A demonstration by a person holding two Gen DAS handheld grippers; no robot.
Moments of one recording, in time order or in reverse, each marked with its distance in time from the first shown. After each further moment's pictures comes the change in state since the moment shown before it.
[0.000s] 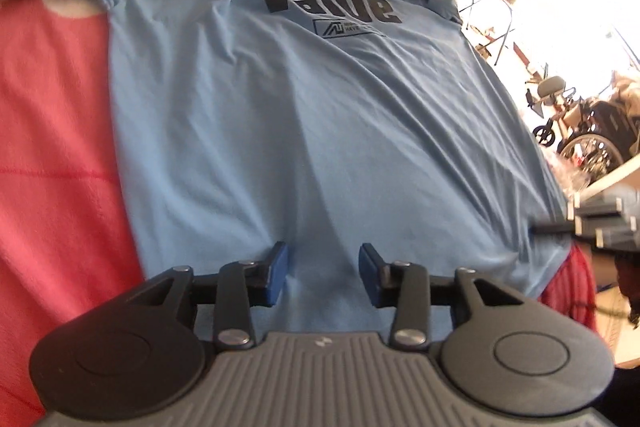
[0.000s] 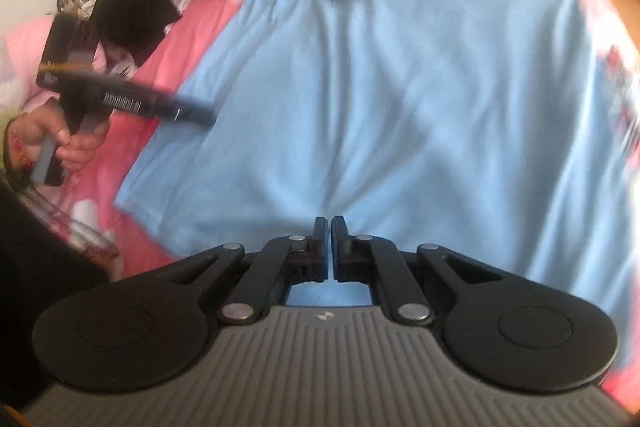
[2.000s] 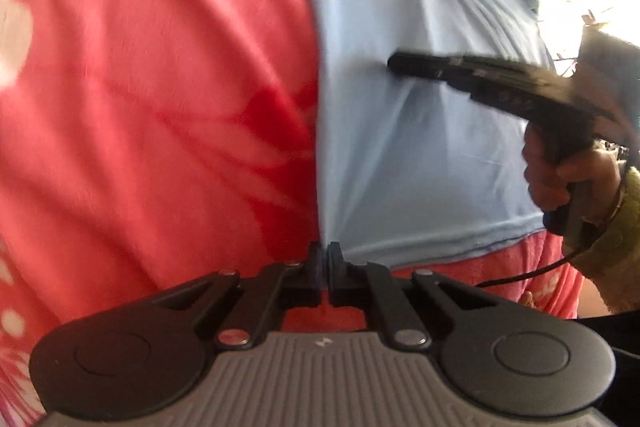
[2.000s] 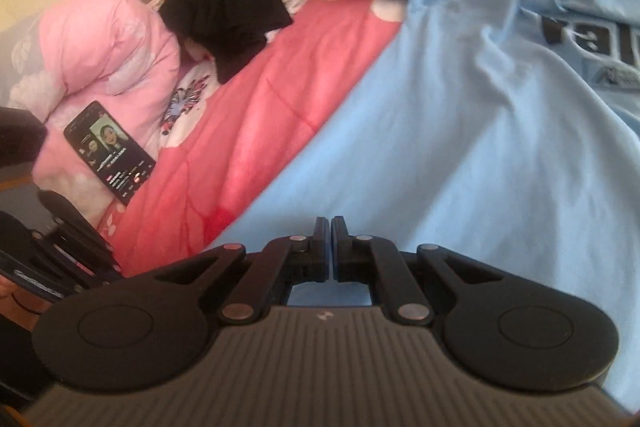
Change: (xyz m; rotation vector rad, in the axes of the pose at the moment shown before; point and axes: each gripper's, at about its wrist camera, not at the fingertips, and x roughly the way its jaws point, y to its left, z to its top) left arm -0.069 0.045 -0.109 -0.322 0.172 0.075; right arm 0.141 0.111 0.081 -0.181 0.001 0.301
